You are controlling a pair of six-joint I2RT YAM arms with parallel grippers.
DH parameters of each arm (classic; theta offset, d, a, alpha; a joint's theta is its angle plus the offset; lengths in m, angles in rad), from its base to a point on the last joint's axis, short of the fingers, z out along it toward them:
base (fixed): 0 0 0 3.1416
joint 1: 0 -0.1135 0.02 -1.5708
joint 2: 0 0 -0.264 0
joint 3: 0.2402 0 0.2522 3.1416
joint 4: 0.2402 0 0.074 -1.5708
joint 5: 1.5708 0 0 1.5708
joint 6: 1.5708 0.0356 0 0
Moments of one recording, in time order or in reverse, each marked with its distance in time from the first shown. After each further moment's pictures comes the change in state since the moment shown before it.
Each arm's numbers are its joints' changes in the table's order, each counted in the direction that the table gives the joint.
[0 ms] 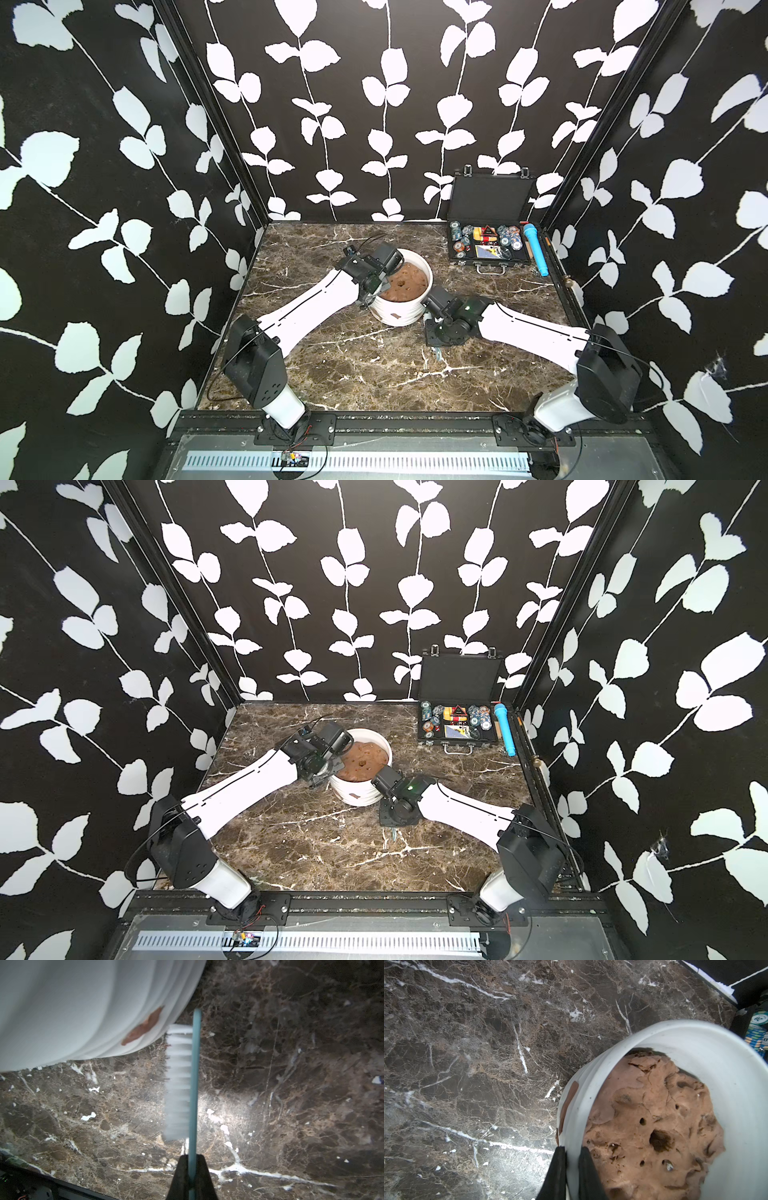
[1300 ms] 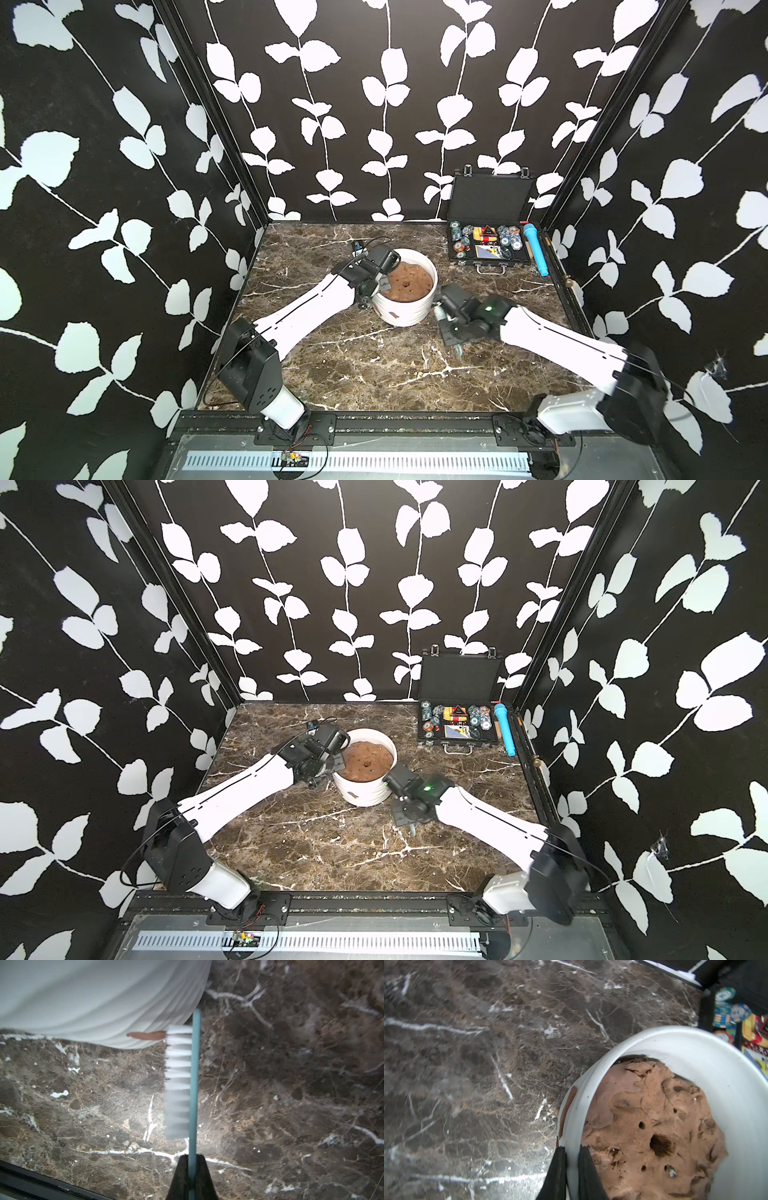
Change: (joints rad) left arm -0.046 0.040 -0.095 -0.219 0.032 0.329; right arm 0.051 0.209 -0.021 0.115 0.119 -0.320
